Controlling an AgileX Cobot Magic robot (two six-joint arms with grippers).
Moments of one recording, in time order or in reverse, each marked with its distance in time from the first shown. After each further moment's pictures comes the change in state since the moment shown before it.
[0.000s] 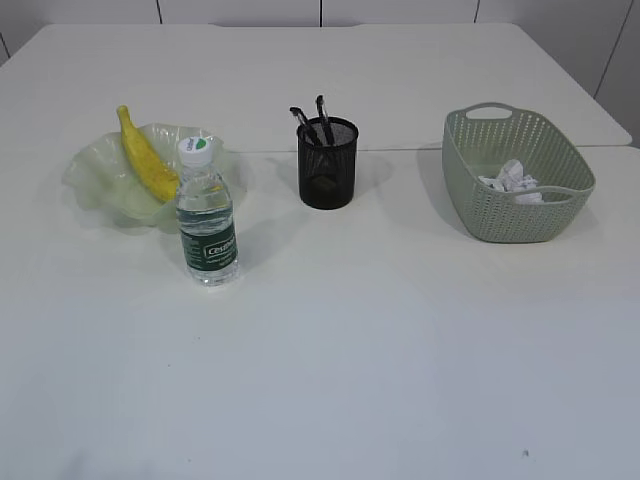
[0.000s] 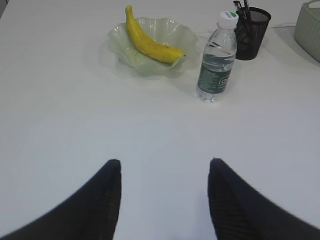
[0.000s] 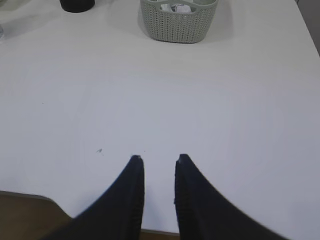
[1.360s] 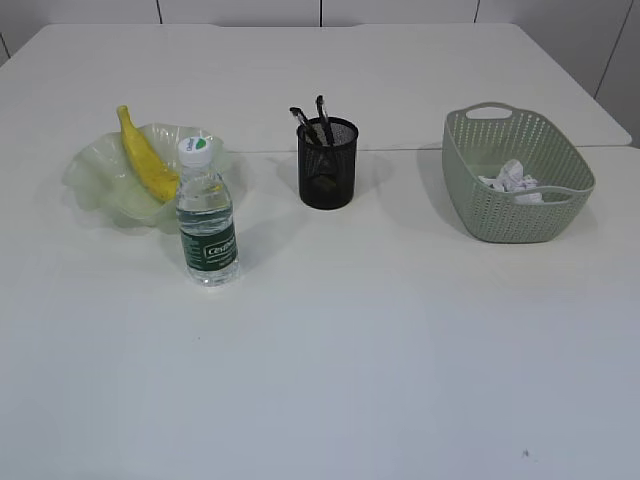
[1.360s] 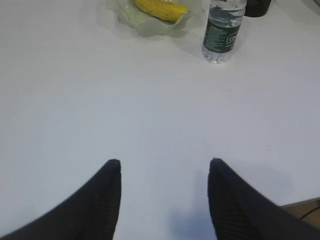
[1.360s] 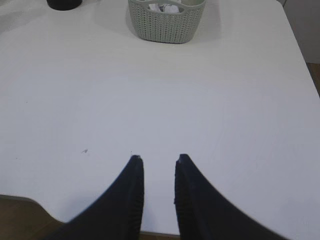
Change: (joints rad) left arm 0.000 -0.002 0.029 0.012 0.096 0.015; right arm 0.000 0.000 0.000 -0.044 0.000 0.000
